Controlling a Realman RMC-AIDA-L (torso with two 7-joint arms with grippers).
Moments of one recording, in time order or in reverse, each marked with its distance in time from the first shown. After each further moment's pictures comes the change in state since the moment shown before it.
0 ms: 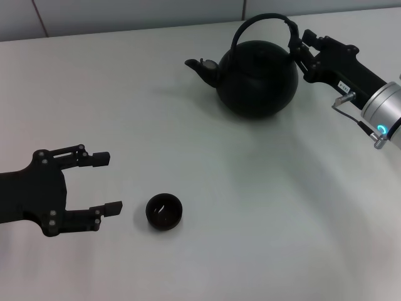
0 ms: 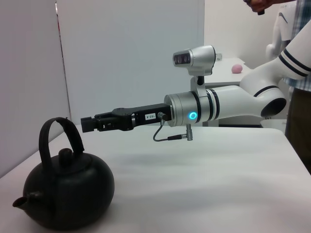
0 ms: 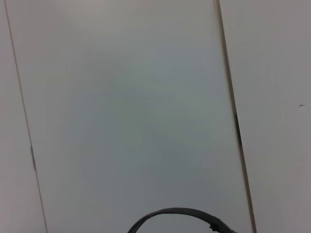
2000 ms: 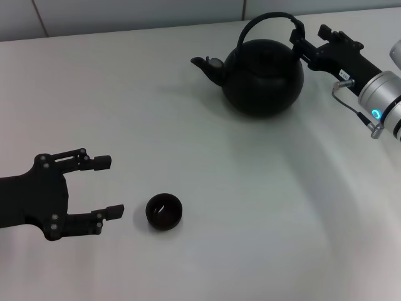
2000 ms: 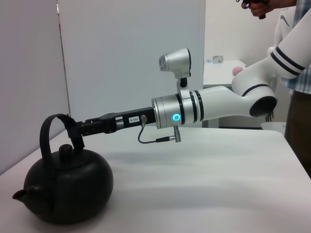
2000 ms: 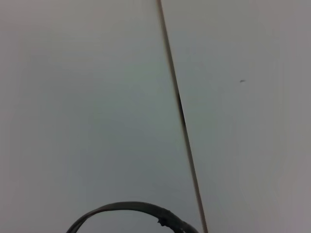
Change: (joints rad) left arm 0.012 -0.009 0.000 0.001 0.000 0.000 0.000; right arm 0.068 0.001 0.118 0.031 0.001 0.176 0.005
